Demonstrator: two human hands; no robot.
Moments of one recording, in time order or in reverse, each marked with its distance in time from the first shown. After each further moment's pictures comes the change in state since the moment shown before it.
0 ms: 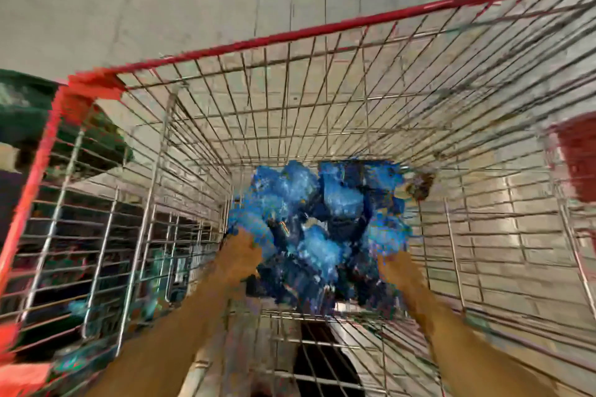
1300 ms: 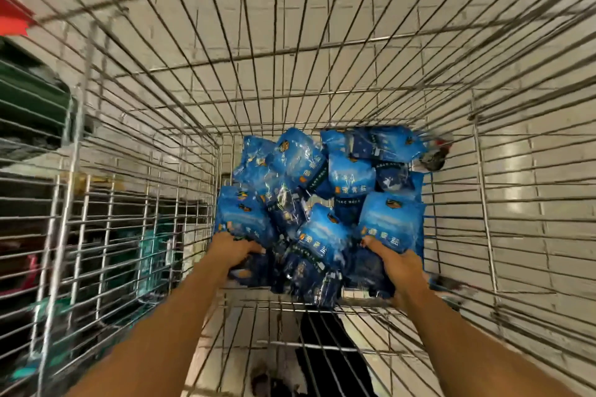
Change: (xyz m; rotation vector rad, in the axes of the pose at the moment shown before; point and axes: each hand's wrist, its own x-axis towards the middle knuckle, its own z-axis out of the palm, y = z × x) left_hand 0.068 -0.040 0.055 -0.470 -0.162 -0.377; right_hand 0.047 0.026 0.064 0.856 0.059 0.196
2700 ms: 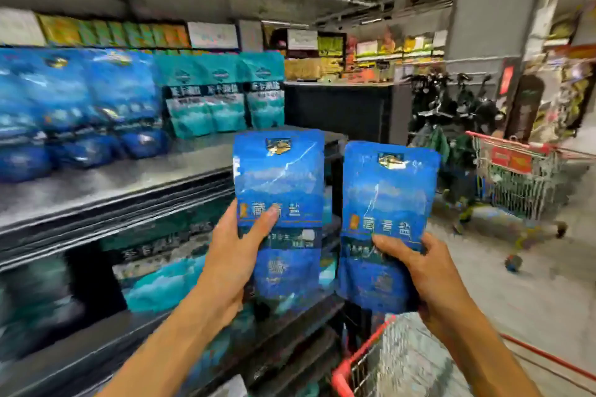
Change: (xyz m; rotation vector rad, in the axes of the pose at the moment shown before) left_hand -0.681 -0.226 -0.366 -1.126 0.936 1.210; right_hand -0.734 -0.183 0.091 -0.098 -1.388 -1.098
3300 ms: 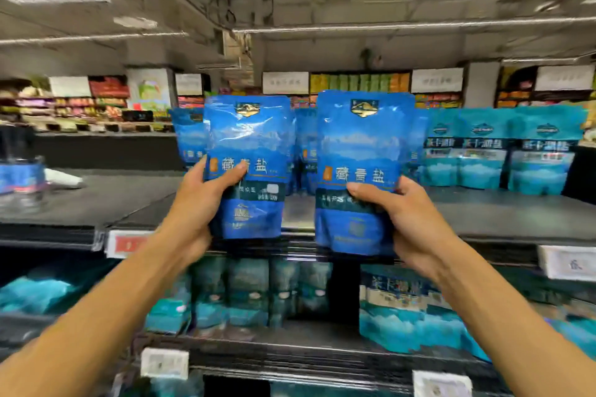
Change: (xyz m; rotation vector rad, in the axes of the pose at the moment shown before) left_hand -0.087 0.211 -0.260 0.226 0.726 0.243; right_hand 0.014 -0.067 0.356 0.290 -0.860 0.026
